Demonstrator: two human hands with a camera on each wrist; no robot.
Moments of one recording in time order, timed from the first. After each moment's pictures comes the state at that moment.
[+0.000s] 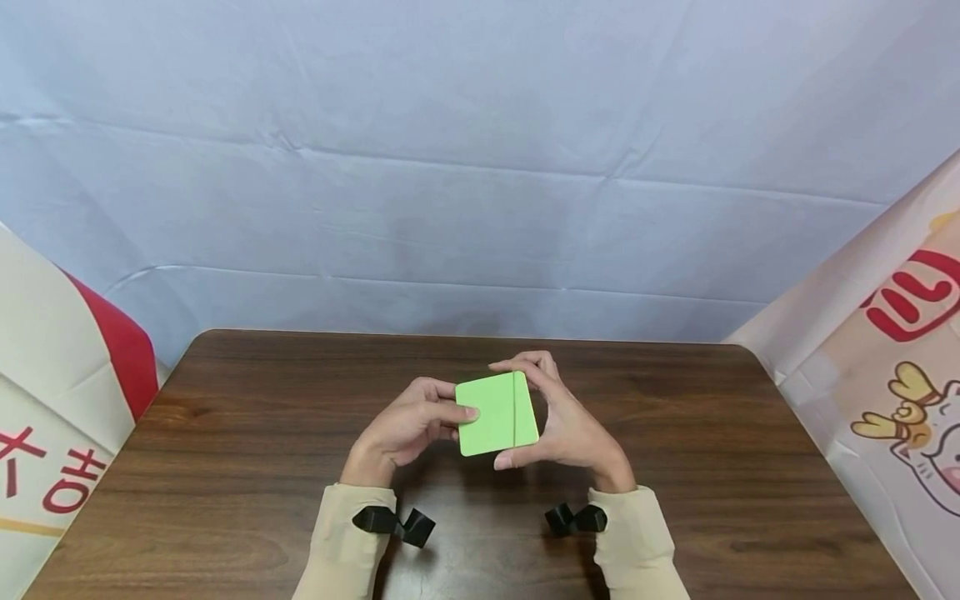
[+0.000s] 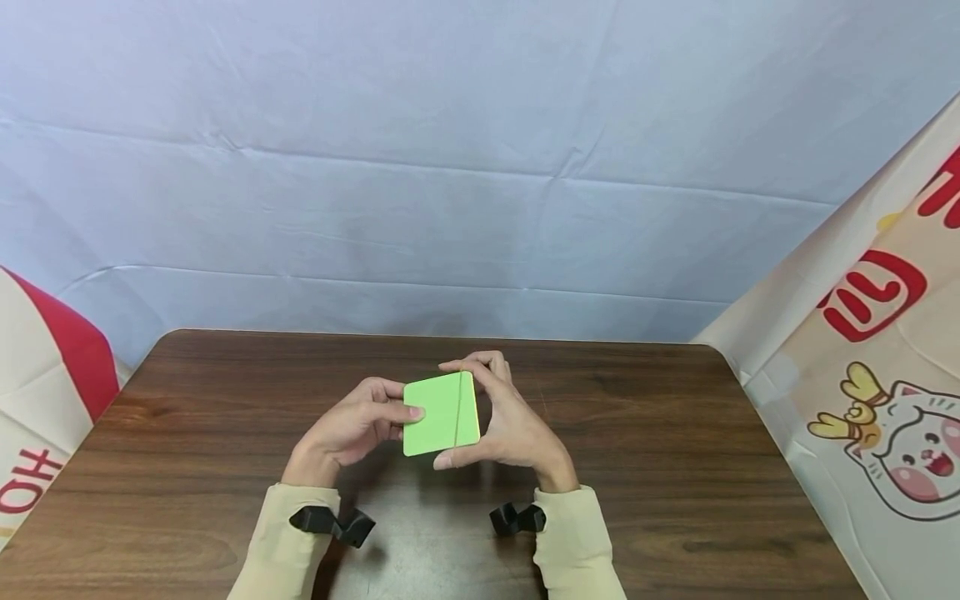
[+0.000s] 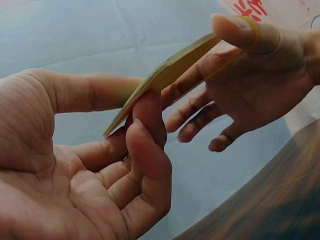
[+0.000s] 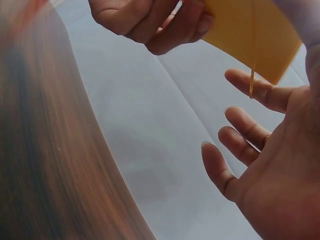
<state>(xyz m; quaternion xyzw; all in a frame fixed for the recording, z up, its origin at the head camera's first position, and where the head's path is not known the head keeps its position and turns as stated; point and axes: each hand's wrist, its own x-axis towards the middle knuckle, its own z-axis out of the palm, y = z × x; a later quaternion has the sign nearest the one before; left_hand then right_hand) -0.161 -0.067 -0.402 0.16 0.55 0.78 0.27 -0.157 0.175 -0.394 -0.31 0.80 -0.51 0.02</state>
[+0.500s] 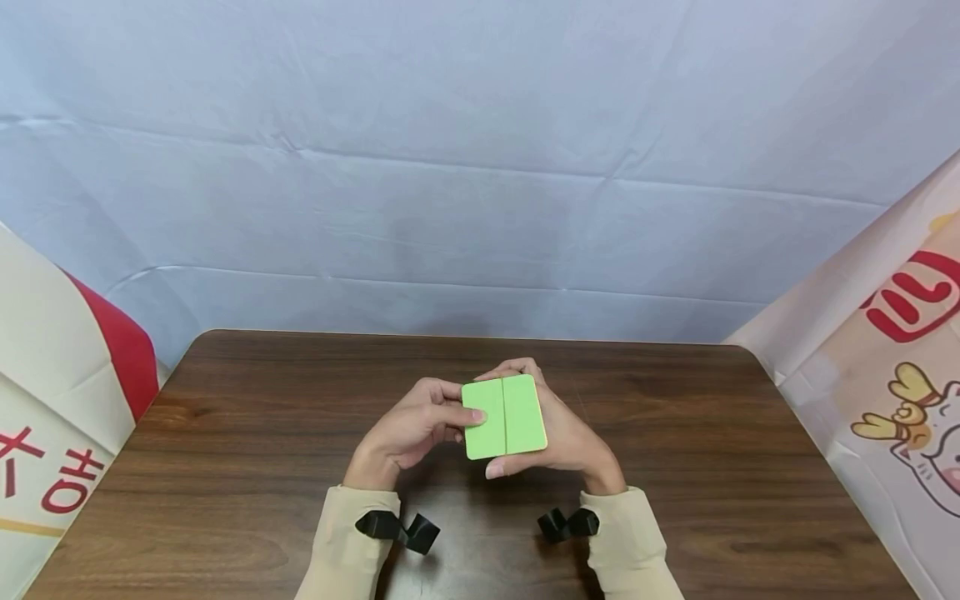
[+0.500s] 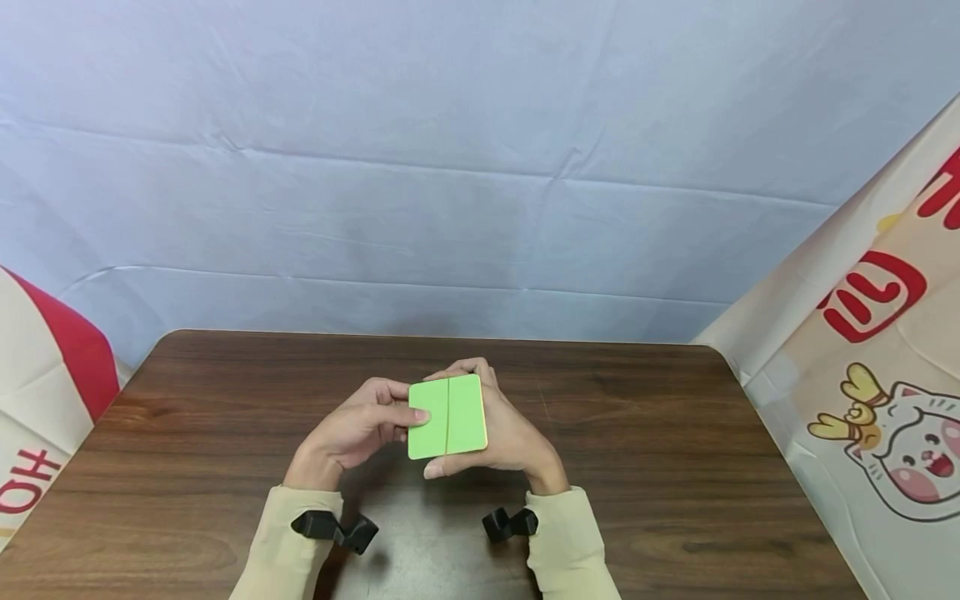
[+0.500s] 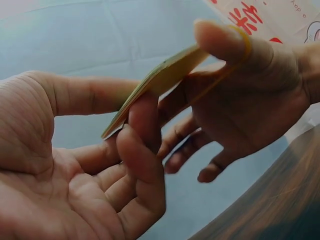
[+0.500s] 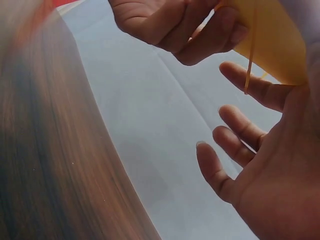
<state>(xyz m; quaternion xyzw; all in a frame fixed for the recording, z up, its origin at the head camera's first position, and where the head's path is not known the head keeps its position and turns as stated) -0.157 -0.062 -0.395 0.17 0.55 0.78 0.26 -0.159 0.166 -0.400 -0.37 0.73 -0.57 0.07</state>
